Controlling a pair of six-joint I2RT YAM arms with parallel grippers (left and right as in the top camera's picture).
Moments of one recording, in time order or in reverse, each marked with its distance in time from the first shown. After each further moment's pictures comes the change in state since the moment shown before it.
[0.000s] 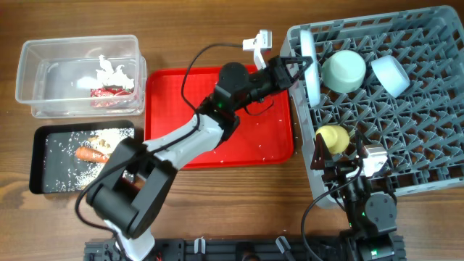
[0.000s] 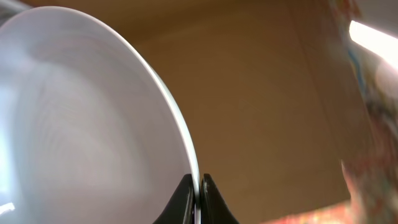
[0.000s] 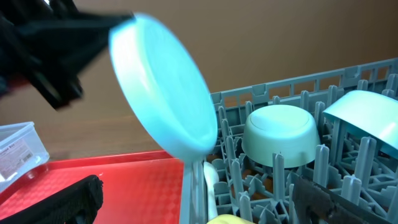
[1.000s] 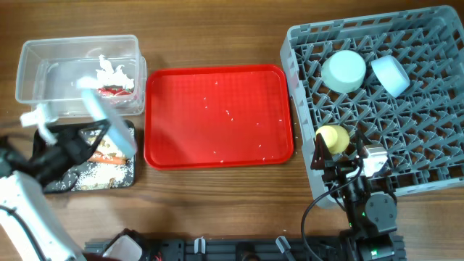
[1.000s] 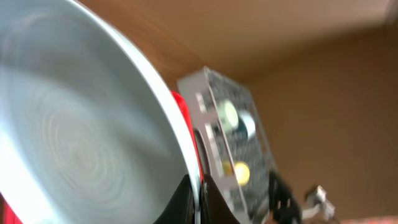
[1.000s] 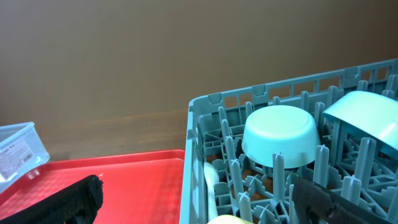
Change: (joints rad) left arm 1.392 -0.642 -0.059 -2.089 0.811 1.752; right arm 0.000 -0.002 0.000 0.000 0.000 0.000
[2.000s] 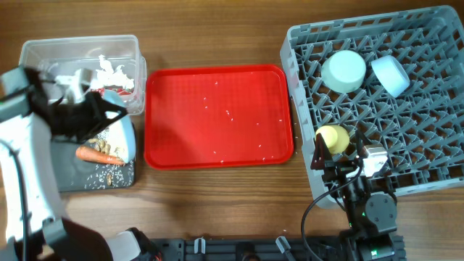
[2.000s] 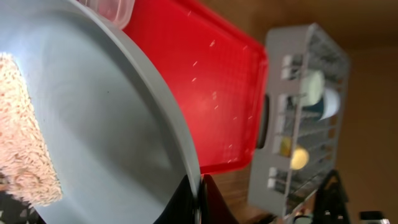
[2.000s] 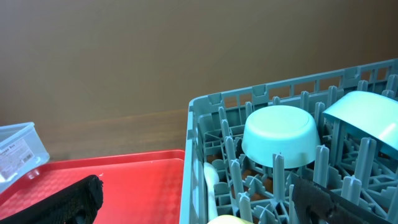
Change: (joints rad) left arm -0.265 0.239 0.259 -0.013 -0.491 -0.351; right arm 0.000 0.000 0.000 0.000 0.000 0.000
